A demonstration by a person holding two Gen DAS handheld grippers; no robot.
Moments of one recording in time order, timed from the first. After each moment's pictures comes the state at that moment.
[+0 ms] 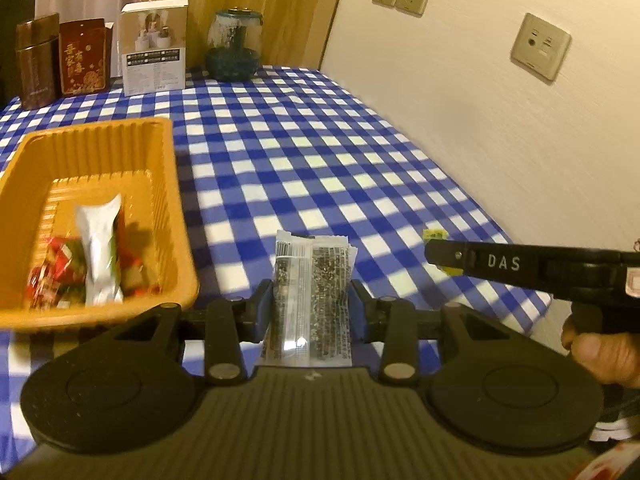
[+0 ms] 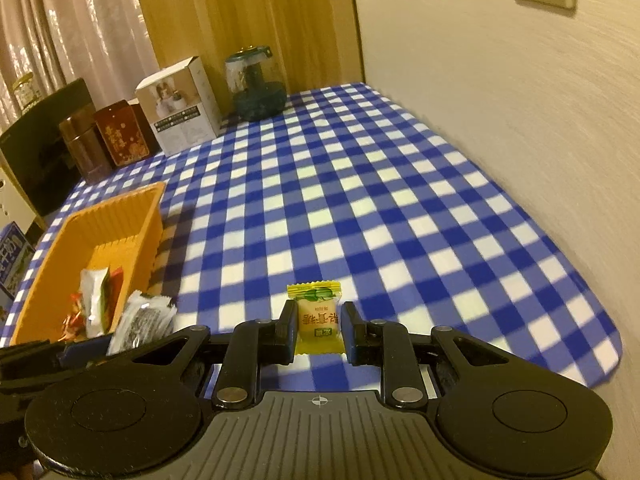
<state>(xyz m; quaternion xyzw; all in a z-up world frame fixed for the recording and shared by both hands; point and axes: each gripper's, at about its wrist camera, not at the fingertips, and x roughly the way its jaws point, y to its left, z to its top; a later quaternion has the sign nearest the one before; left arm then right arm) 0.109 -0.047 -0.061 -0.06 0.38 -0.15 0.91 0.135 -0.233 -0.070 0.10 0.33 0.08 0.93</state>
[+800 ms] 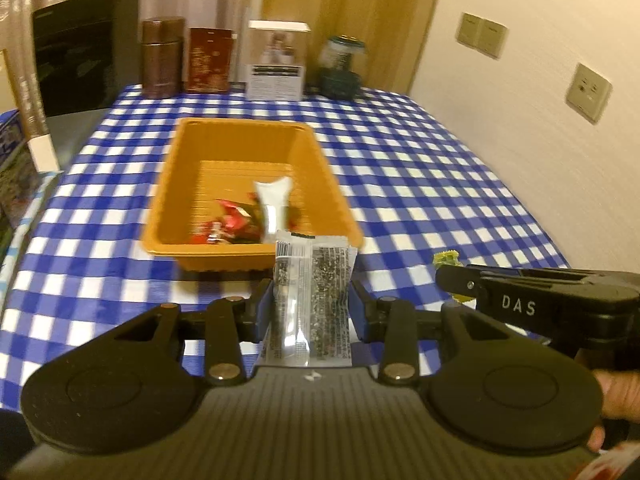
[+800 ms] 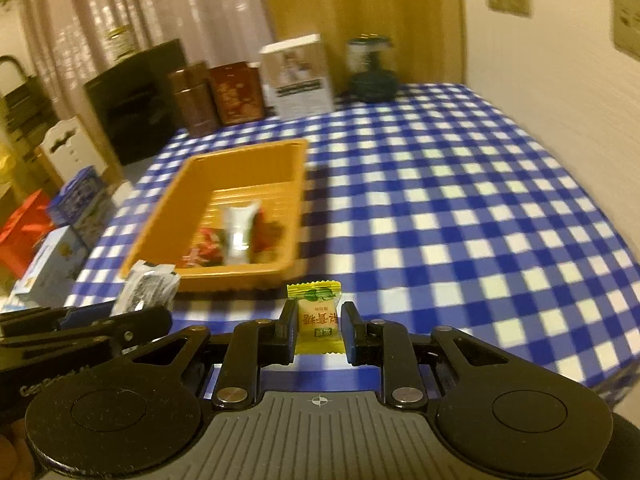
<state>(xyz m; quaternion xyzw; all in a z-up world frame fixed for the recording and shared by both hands) 0.020 0.067 -0.024 -0.07 0.36 -0.03 0.93 0.058 -0.118 -0.050 0.05 0.33 0.19 0.92</state>
